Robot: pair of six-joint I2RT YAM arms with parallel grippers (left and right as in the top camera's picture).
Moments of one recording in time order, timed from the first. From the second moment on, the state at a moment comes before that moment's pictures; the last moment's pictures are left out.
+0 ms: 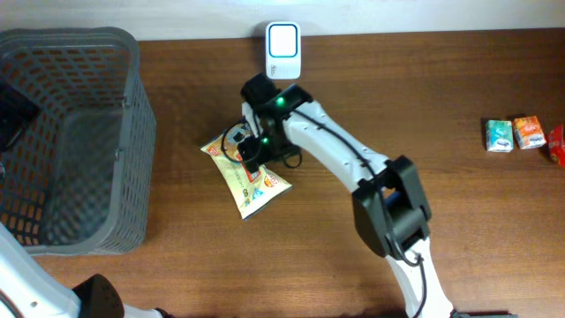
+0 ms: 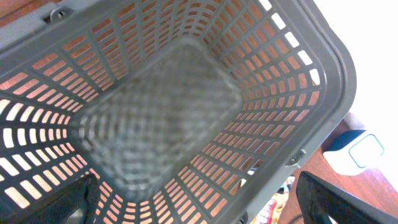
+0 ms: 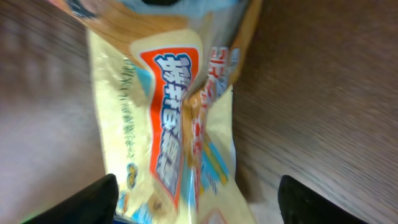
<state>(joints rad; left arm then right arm) 0.53 1.68 2.41 -1.69 0.08 -0.41 0.64 2.31 1.99 -1.09 -0.23 0.18</state>
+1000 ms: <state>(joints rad) 0.53 1.68 2.41 -1.69 0.08 -0.41 0.56 2.35 2.13 -1.38 -0.40 0.85</state>
